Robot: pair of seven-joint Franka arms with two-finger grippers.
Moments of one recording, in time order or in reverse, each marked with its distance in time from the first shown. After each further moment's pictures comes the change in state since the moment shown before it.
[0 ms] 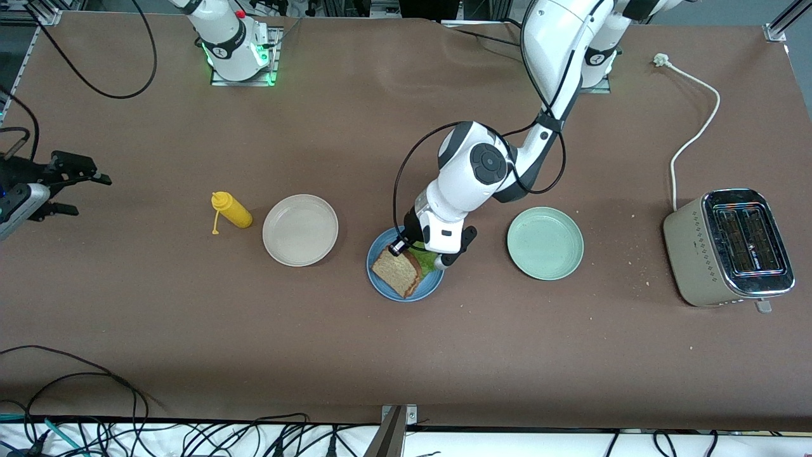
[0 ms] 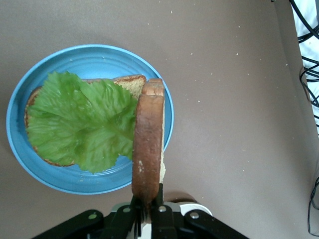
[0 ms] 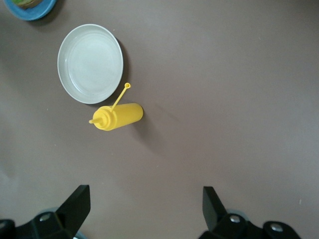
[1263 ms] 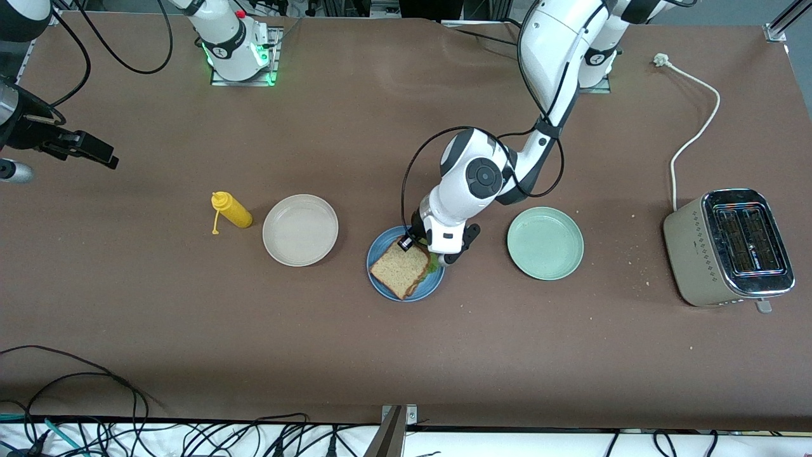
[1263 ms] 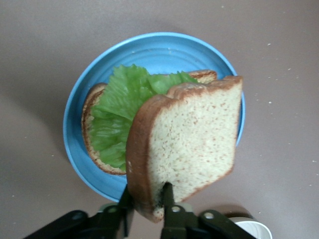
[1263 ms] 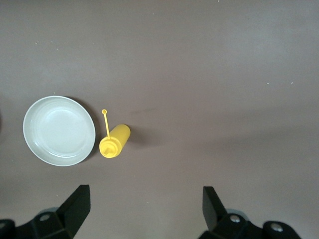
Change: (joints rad) left arm 0.002 0.019 0.003 -0.061 0.000 -0.077 -0.001; right arm 0.040 -0.257 0.153 -0.147 -0.248 0.065 0.998
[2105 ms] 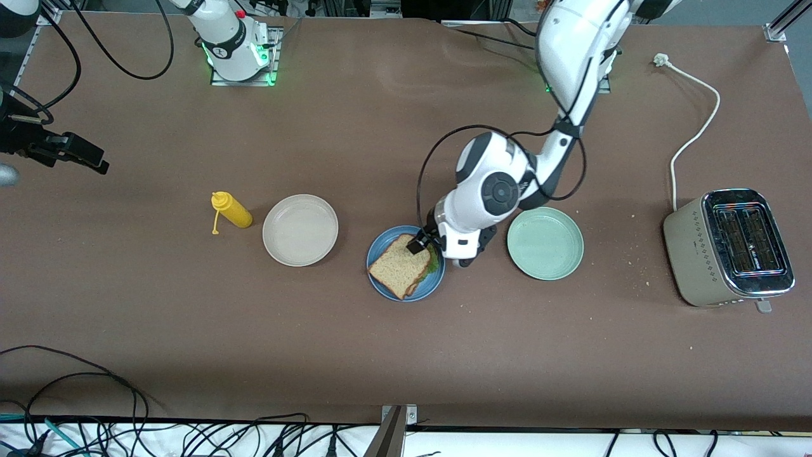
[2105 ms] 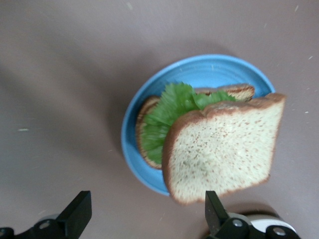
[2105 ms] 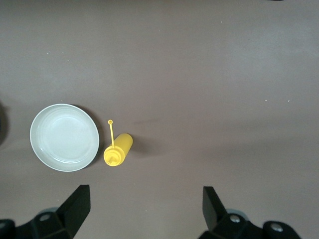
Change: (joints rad) left arm 0.064 -0.056 0.012 0.019 0.008 -0.264 0.001; right arm -0.053 0.036 0.057 0.083 0.001 -0.009 -0.036
